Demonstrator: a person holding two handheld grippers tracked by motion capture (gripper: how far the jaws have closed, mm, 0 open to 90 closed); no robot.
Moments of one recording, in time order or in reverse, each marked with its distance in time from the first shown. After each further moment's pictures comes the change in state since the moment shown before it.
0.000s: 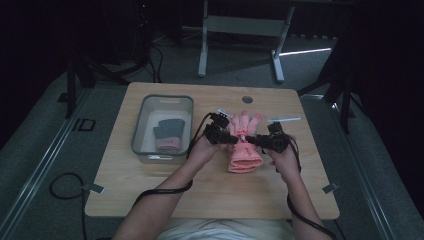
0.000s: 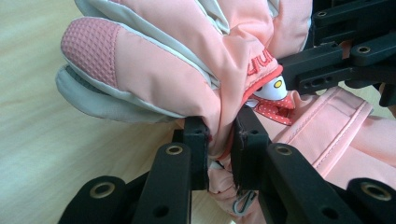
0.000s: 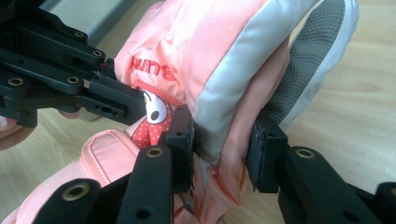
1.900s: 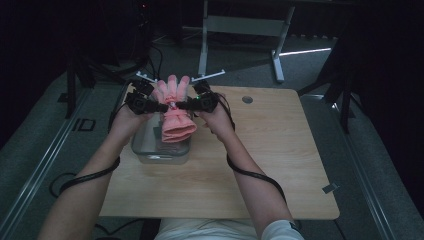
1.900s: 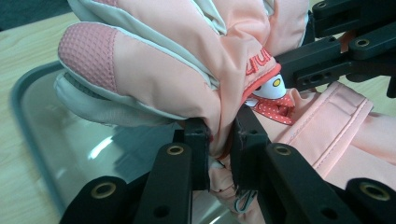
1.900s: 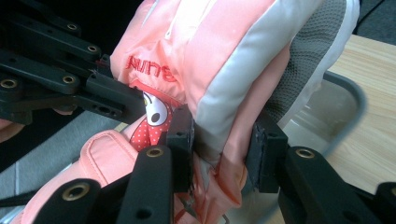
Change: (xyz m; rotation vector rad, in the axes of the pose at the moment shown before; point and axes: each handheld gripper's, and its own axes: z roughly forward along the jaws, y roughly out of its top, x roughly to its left) left arm 0.112 -0.024 -0.197 -0.040 0.278 -0.095; right arm 0.154 0.144 0.118 0.023 0.205 -0.192
